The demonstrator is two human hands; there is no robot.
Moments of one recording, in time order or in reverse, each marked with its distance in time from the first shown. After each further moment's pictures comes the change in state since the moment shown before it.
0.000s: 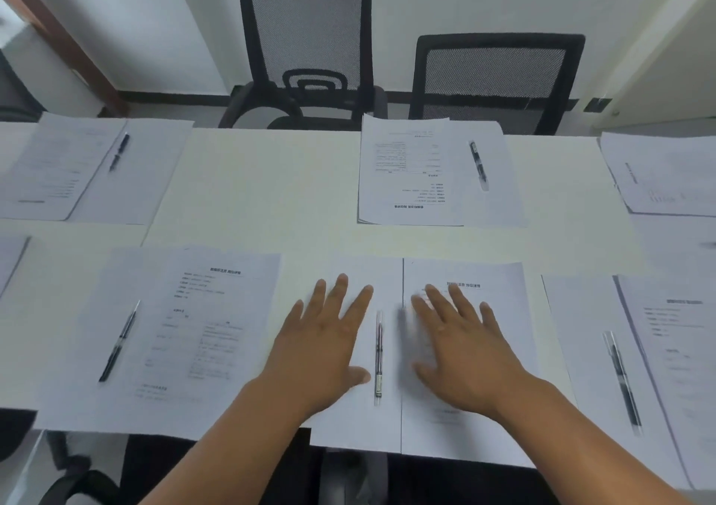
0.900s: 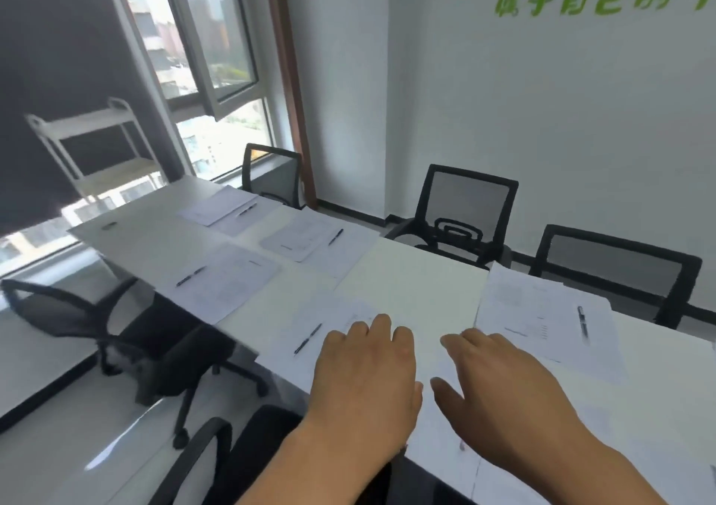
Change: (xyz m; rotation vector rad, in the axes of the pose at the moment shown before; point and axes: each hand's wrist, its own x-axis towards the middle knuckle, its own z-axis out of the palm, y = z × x) left_hand -0.308 0.075 -0.156 0.095 0.504 -0.422; right_hand -0.243 -0.168 -0.154 -0.132 0.555 -0.383
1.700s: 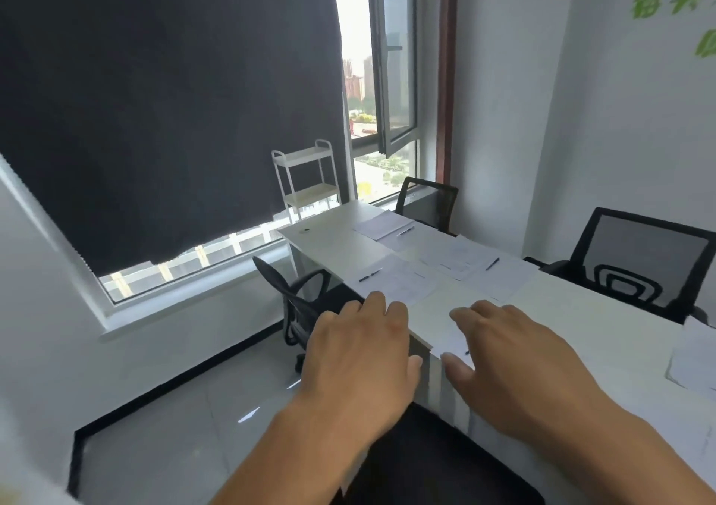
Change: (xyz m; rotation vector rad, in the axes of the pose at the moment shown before) left_hand -0.287 -0.174 -0.091 0.090 0.186 -0.407; right_hand -0.102 -0.284 -0.065 0.044 0.134 -0.395
